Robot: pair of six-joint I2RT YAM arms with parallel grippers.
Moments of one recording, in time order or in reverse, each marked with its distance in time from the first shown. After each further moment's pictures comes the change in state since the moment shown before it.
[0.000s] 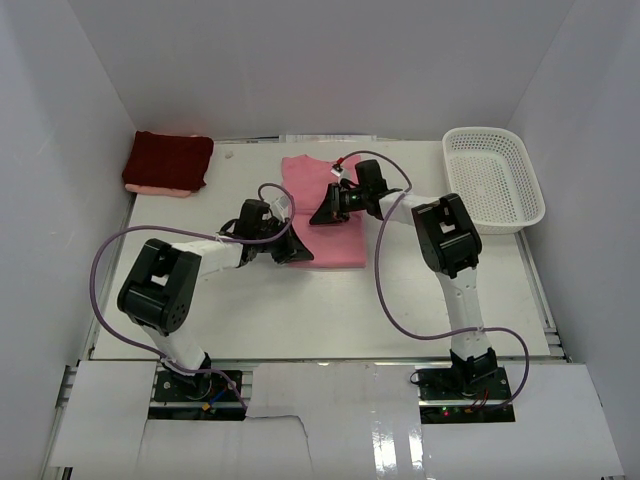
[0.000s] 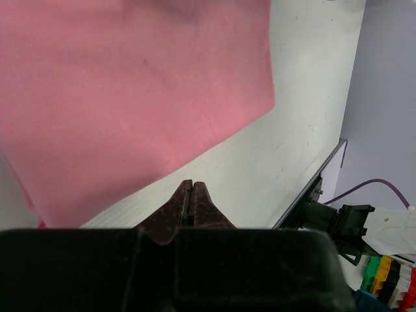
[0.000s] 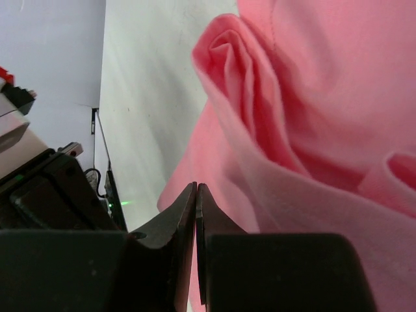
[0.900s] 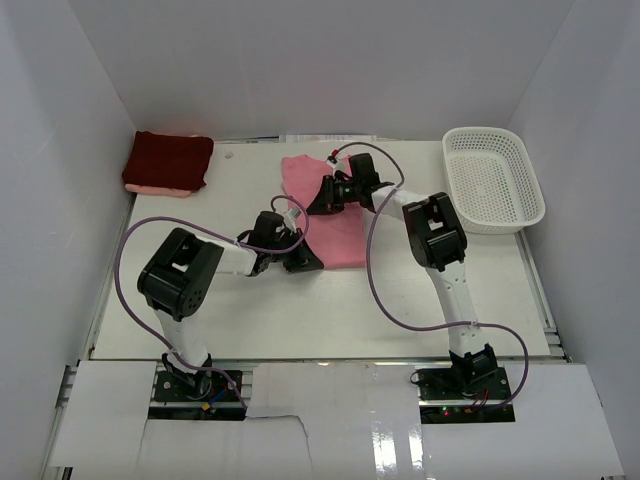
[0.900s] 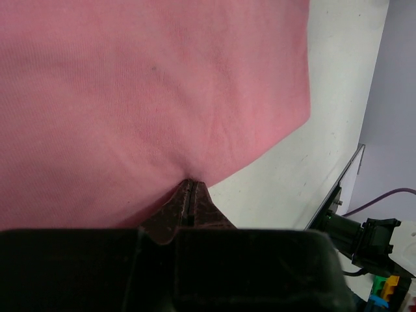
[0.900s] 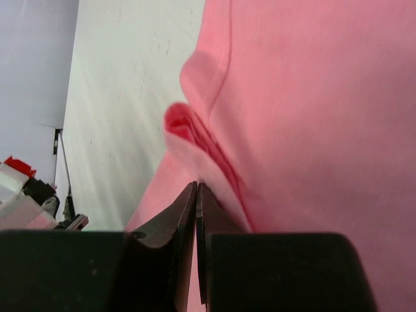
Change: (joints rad) left arm -0.080 0.143 -0.044 0.220 -0.071 -0.042; right arm -0.002 0.161 0.209 -0.025 0.063 -0.086
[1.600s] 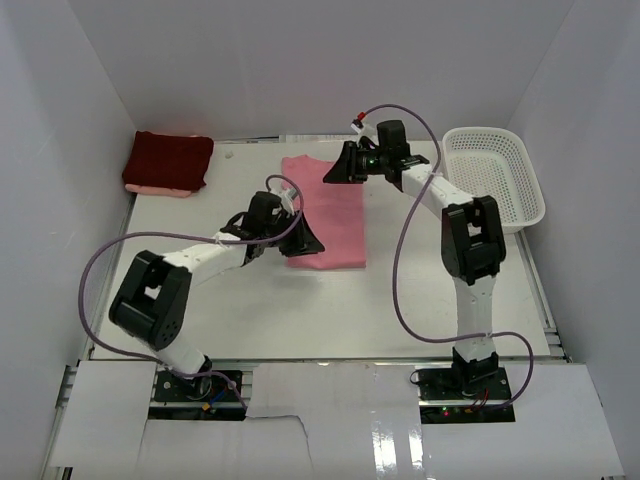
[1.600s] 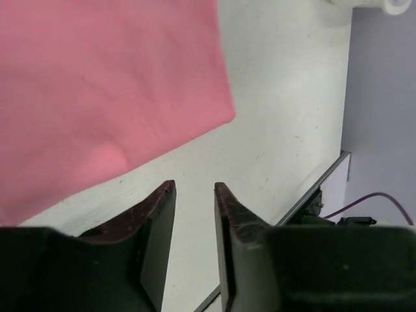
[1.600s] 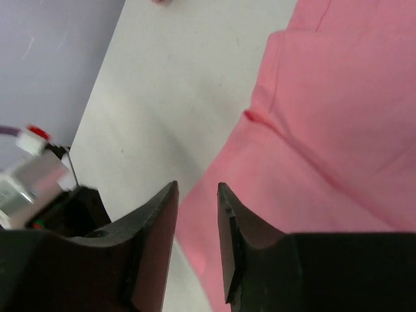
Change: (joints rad) left arm -0.012 -0.194 0.098 -0.293 -0.052 0.027; right arm -0.076 -0.236 0.042 -0.181 0.064 -0.087
